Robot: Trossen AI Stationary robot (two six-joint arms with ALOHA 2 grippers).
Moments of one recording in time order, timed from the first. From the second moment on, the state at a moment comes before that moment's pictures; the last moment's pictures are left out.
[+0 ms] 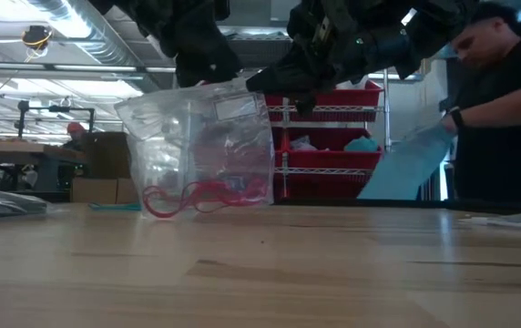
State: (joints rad) left arm -0.04 1.35 0.92 -0.19 -0.01 -0.26; right arm -0.01 1.67 0.85 0.47 -0.19 0.17
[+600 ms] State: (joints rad) left arm -0.04 1.36 0.92 -0.19 -0.01 -0.23; right arm -0.01 1.67 0.85 0.47 -0.19 0.17
